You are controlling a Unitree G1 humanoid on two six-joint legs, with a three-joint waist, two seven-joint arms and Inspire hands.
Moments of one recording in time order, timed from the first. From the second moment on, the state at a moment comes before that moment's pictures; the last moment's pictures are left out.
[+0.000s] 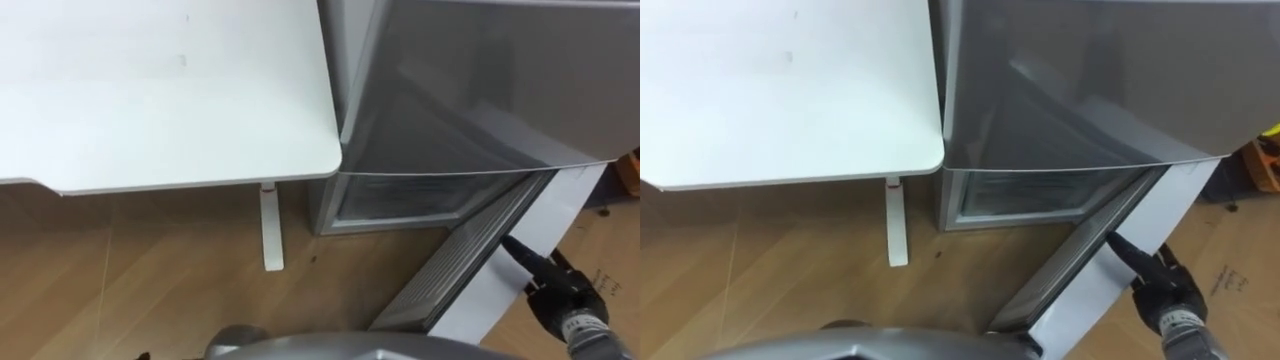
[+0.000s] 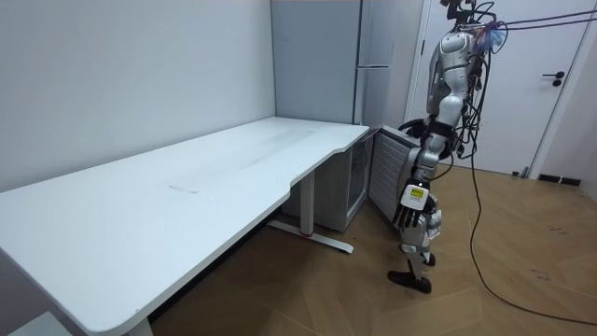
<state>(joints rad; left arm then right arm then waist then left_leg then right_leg) 0.26 0.26 0.06 1.08 -0.22 0.09 0.00 0.13 -0.43 0.01 1.04 1.11 -0.08 0.27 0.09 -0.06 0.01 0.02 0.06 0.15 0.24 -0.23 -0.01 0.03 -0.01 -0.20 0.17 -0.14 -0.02</state>
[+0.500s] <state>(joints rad) 0.27 0.29 0.00 1.08 -0.22 0.12 -0.04 0.14 -0.46 0.10 0.97 1.18 -0.08 0.19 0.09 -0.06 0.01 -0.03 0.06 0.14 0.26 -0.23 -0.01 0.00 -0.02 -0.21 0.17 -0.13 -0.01</state>
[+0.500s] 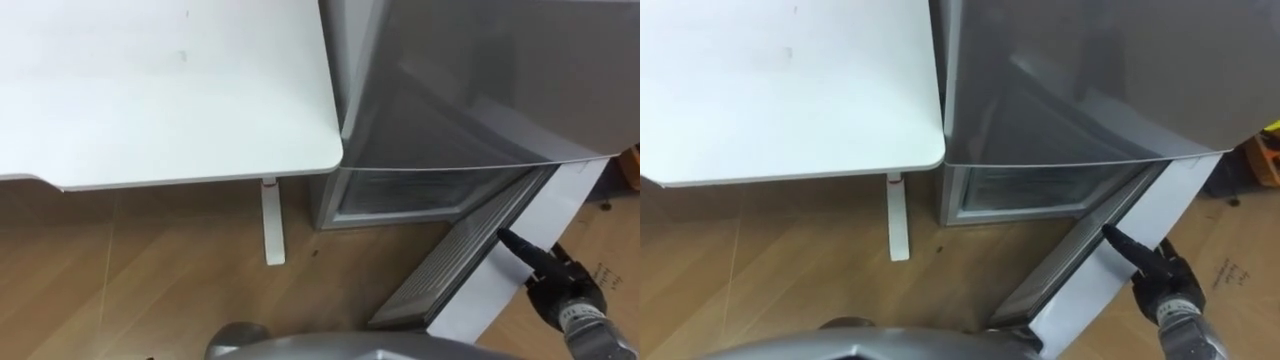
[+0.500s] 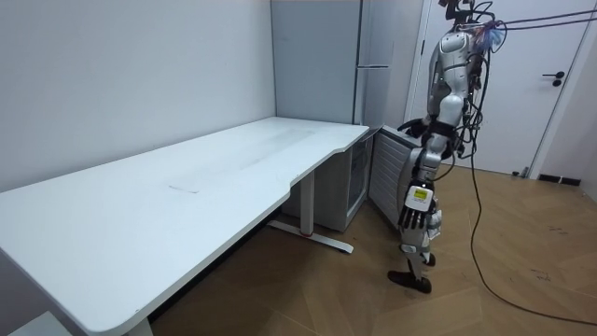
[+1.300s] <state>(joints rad) 0.25 0.33 -0.14 1.08 -0.11 0.15 -0.12 -0.07 -0.40 0.29 0.96 1.09 0.03 0.43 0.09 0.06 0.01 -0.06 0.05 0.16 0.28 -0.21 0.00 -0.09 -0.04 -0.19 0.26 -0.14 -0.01</state>
